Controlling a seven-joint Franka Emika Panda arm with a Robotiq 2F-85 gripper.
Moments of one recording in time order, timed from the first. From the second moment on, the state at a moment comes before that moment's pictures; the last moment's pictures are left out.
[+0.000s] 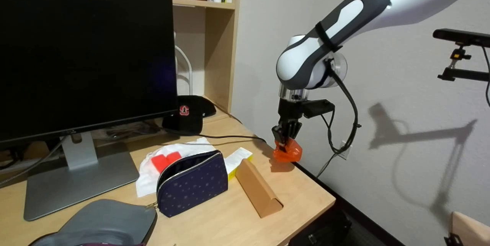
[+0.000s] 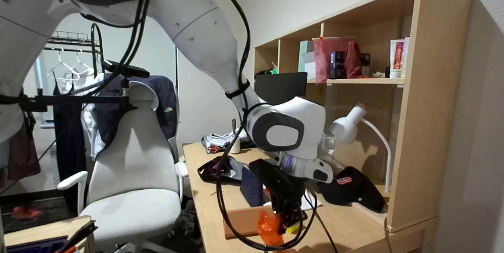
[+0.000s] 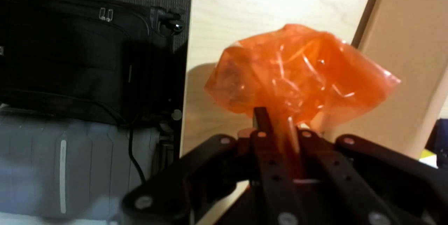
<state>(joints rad) -0.26 0.53 0.03 -1.95 0.12 2.36 -0.24</state>
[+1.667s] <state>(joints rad) -0.25 0.49 0.02 -2.19 0.20 2.36 -0.24</state>
